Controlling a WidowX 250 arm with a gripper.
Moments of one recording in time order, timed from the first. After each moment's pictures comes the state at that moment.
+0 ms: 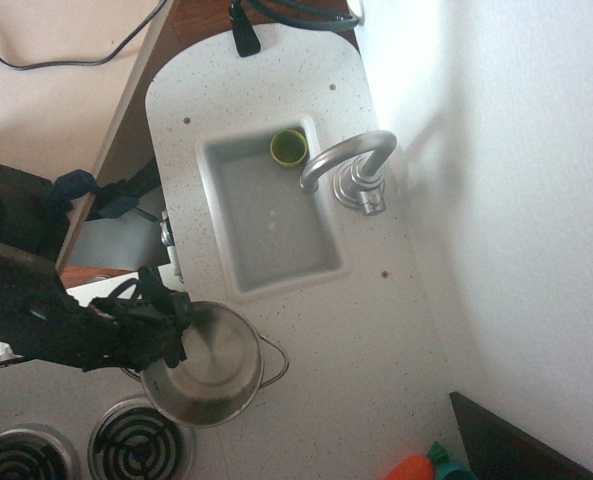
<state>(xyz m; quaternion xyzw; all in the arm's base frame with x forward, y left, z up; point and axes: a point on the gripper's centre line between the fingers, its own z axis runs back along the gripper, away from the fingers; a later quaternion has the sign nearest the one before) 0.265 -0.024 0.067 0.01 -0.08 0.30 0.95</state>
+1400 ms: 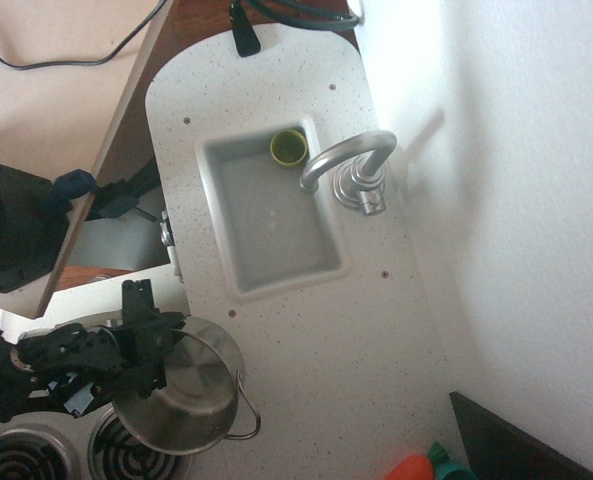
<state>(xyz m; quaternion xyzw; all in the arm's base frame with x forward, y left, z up) 0.274 -0.037 0.113 0.04 -0.18 0.22 0.96</state>
